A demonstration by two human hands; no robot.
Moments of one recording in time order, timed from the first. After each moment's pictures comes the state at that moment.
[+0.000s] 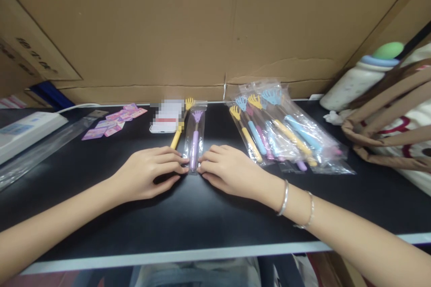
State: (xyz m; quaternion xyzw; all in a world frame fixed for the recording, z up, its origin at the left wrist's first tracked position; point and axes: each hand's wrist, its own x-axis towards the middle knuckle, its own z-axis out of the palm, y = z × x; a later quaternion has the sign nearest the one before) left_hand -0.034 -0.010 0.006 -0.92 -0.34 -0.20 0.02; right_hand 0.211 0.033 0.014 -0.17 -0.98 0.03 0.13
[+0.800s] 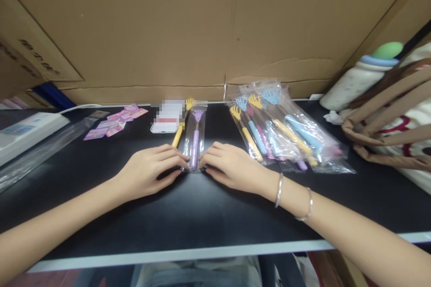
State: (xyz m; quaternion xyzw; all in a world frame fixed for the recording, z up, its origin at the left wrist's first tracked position) left_hand -0.032 -0.009 0.004 -0.91 -0.37 -0.17 0.03; right_hand 0.213 0.038 0.016 -0.19 -0.97 0.10 0.13
